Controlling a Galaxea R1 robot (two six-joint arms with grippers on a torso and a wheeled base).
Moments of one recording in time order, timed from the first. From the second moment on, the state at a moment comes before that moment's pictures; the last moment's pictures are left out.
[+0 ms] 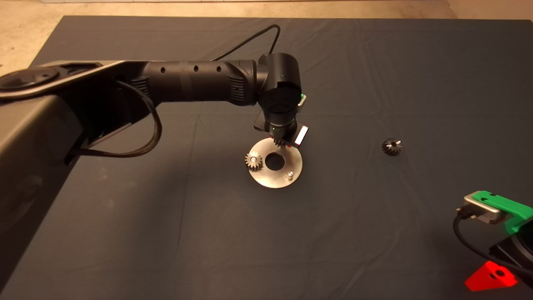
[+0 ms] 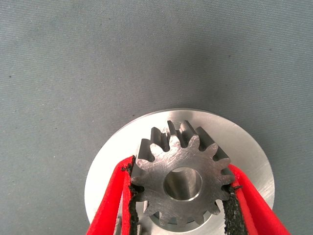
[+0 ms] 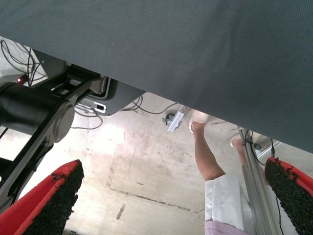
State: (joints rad) left arm -0.38 2.96 -1.41 0.53 1.40 -1.08; right arm 0.42 1.88 -0.42 0.09 -1.53 1.14
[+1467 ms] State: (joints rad) left arm -0.37 2.96 -1.51 0.52 1.37 -1.04; right arm 0.42 1.88 -0.42 0.09 -1.53 1.14
